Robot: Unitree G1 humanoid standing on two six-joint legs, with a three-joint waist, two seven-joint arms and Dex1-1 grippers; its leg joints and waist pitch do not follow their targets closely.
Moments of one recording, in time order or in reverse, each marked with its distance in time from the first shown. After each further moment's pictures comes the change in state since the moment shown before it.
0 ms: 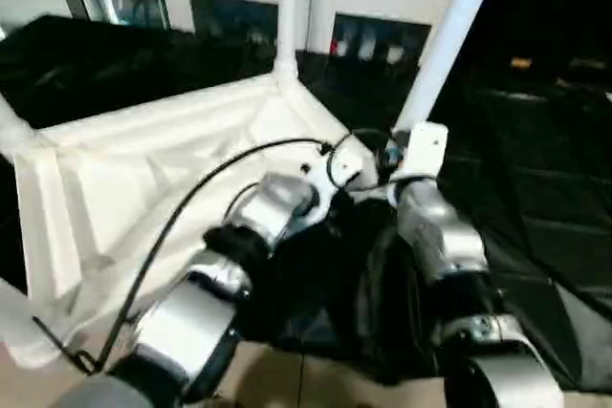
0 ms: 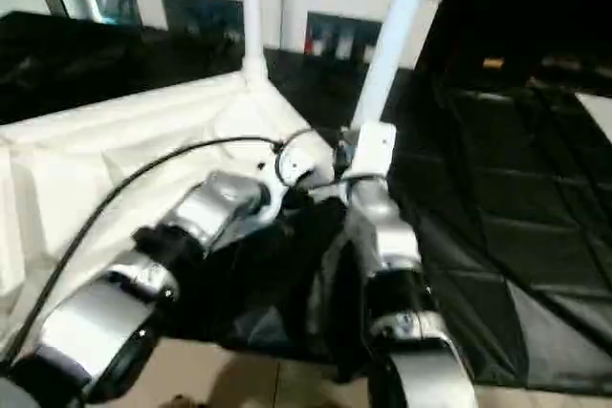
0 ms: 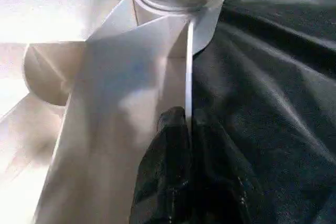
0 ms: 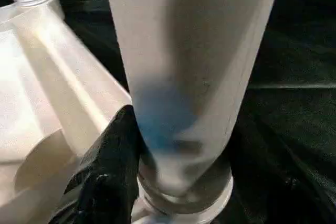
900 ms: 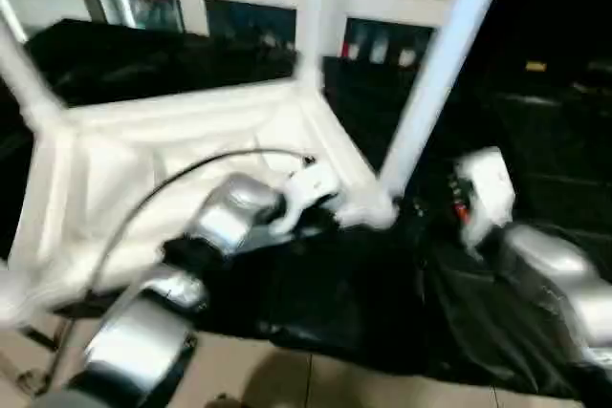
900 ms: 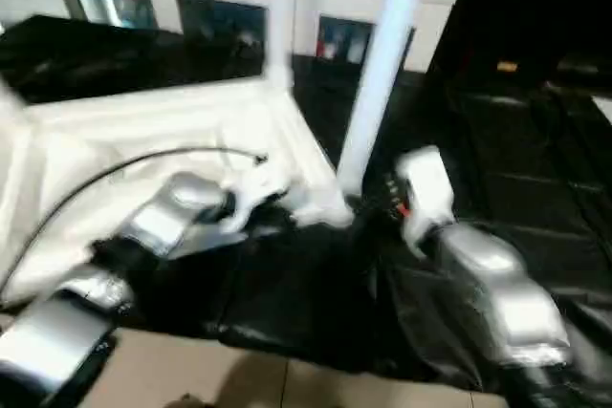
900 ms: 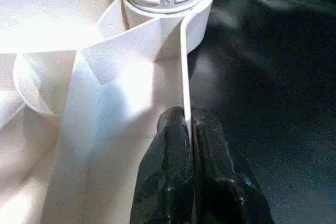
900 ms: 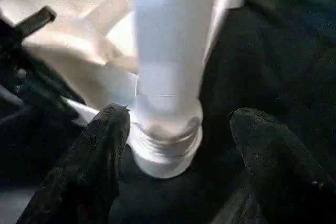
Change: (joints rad) left arm 0.170 0.245 -0.104 -0.240 -0.022 -0.197 -0.545; right arm 0.499 -0.569 0.138 -0.692 0.203 0.196 0.852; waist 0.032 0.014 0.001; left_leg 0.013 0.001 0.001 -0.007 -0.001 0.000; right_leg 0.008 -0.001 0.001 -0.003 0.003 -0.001
